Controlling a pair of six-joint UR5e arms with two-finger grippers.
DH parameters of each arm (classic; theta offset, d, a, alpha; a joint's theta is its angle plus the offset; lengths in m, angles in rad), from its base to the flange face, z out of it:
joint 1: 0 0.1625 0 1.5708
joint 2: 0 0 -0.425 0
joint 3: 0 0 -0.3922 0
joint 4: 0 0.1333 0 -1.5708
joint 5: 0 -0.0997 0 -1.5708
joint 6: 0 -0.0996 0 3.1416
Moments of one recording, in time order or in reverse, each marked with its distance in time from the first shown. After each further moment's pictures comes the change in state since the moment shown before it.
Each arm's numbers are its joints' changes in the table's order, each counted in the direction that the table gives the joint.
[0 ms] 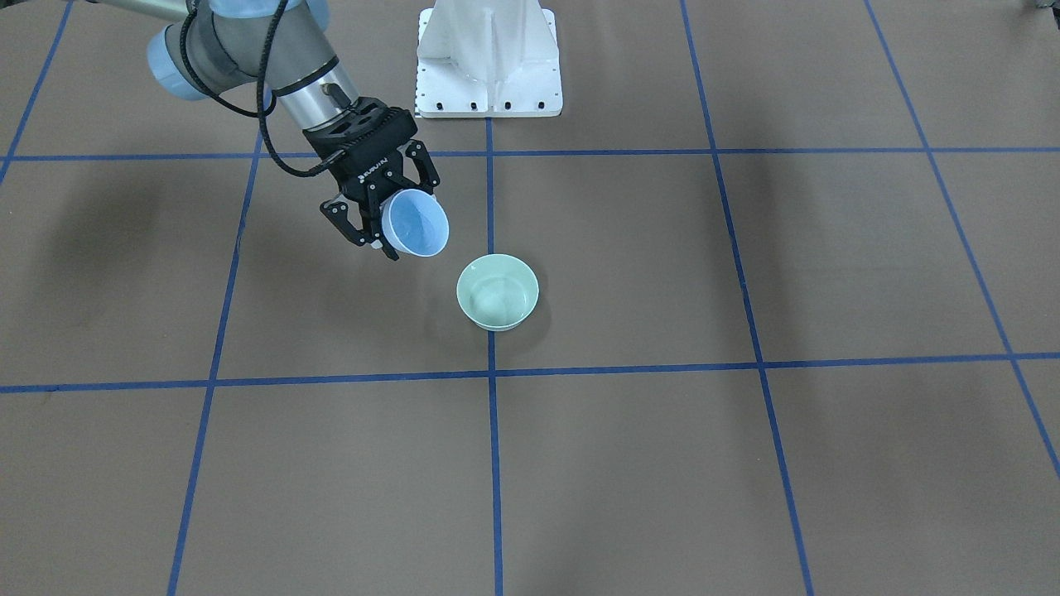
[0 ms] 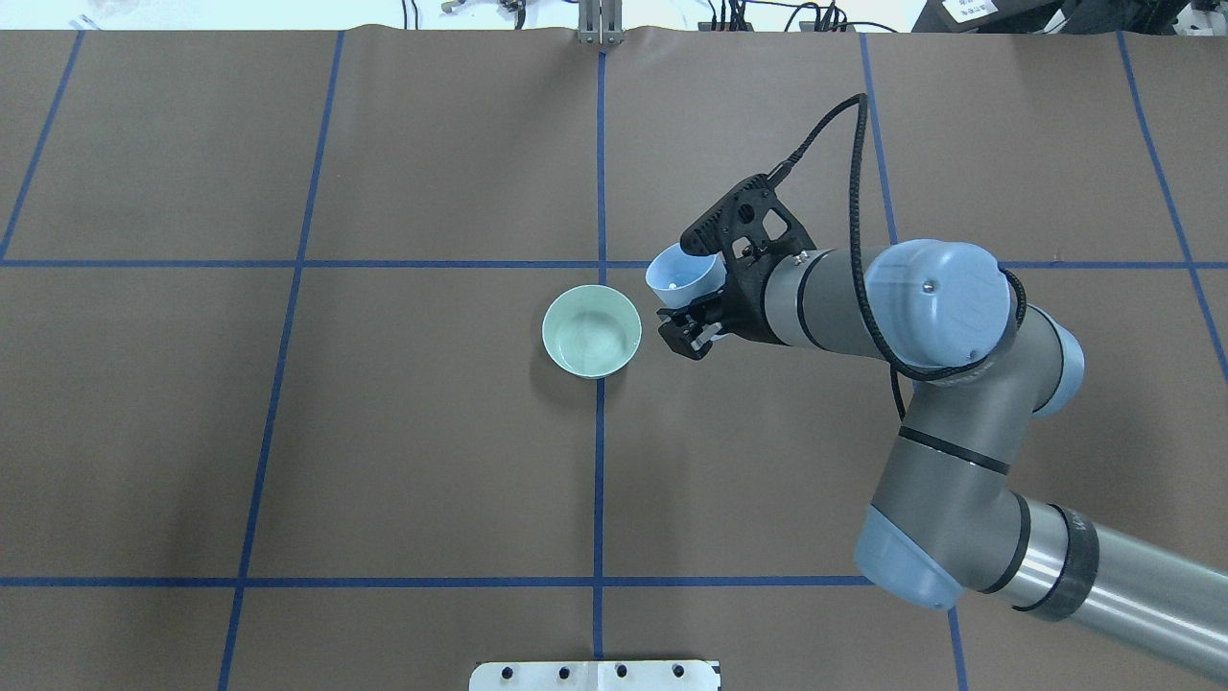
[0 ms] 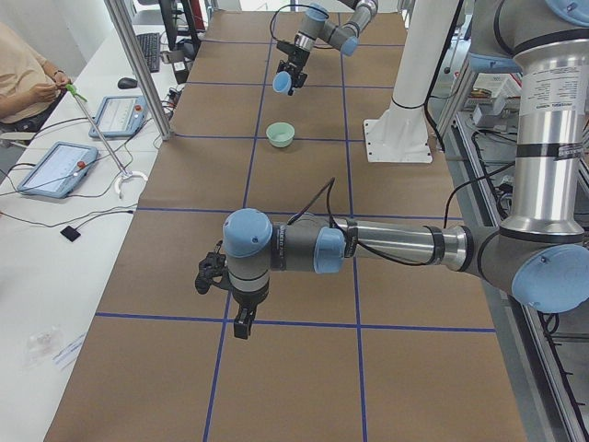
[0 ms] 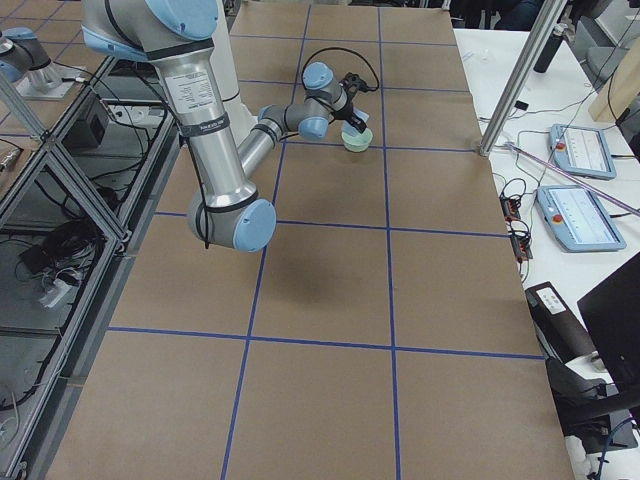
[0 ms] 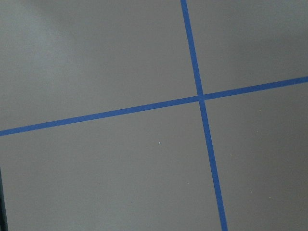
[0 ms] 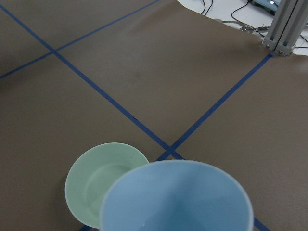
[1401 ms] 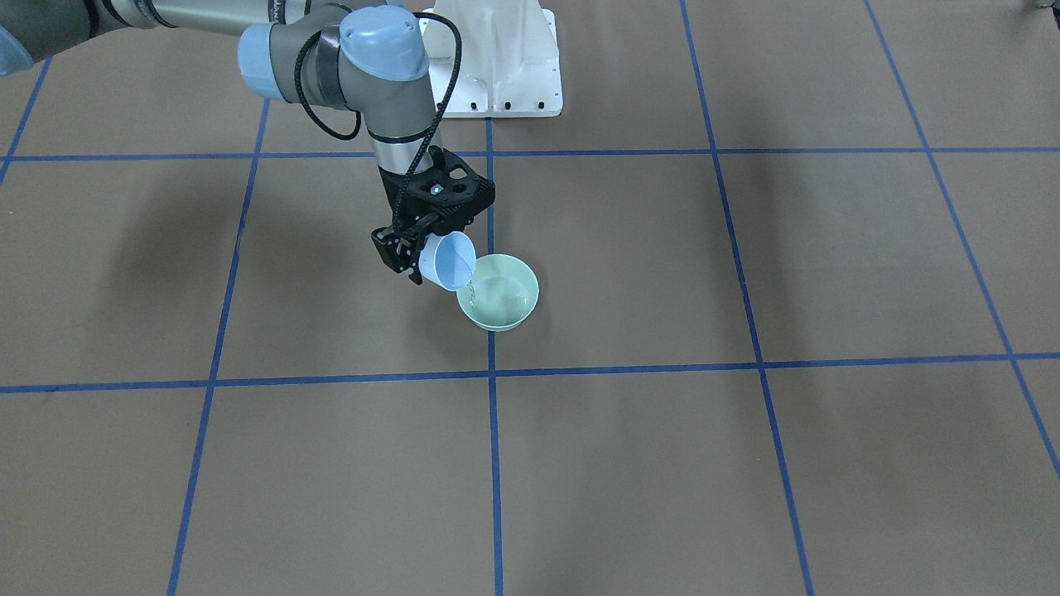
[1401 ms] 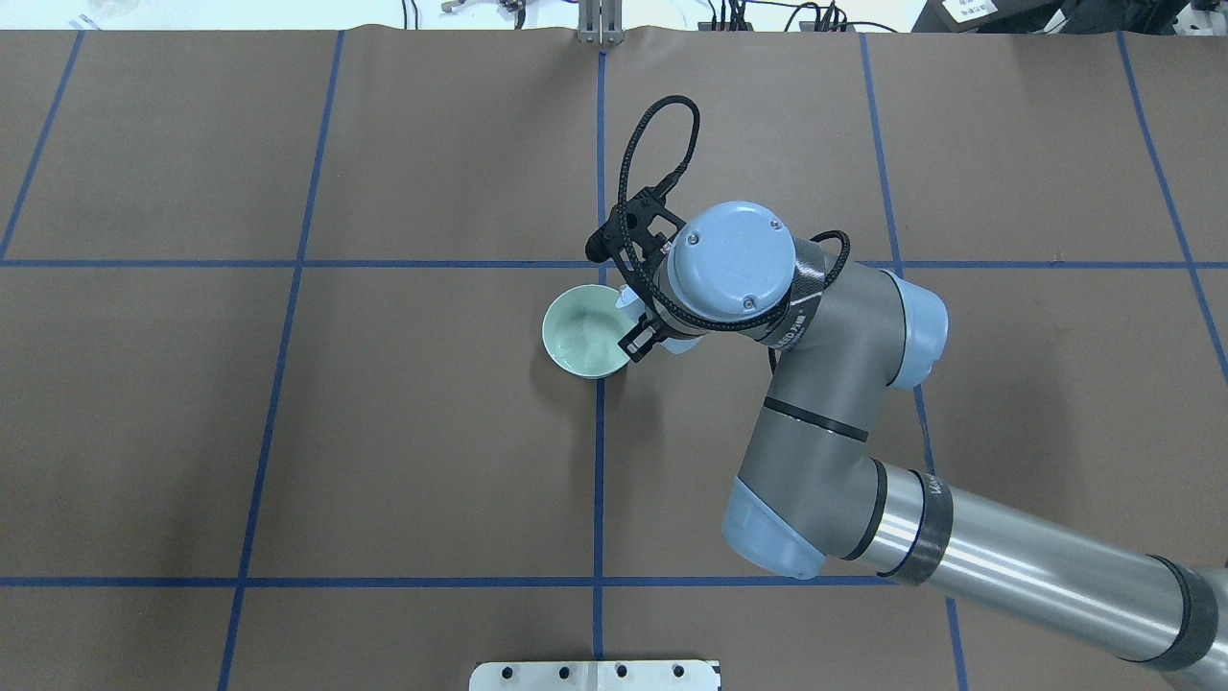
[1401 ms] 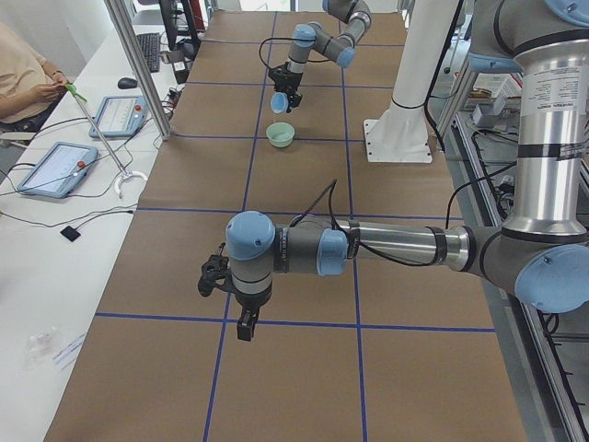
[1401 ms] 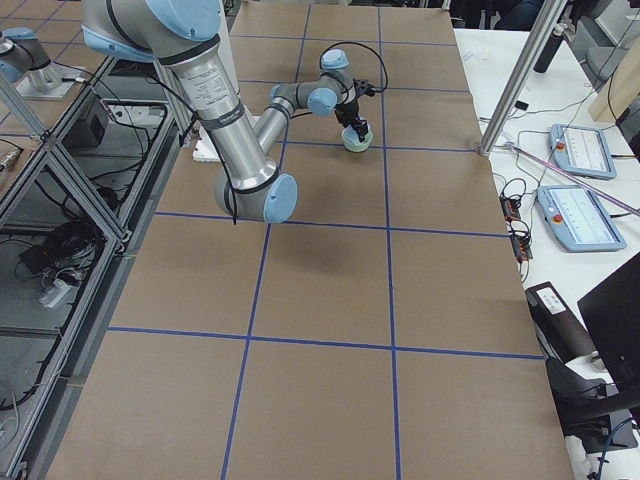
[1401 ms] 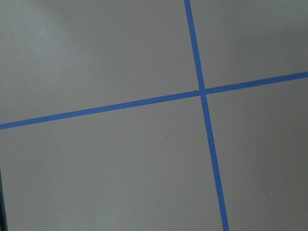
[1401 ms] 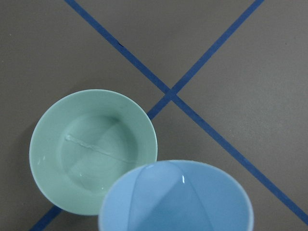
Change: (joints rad) left arm 0.000 0.007 -0.003 0.000 0.000 0.004; right arm -0.024 0.214 -0.165 -0.370 -0.011 0.056
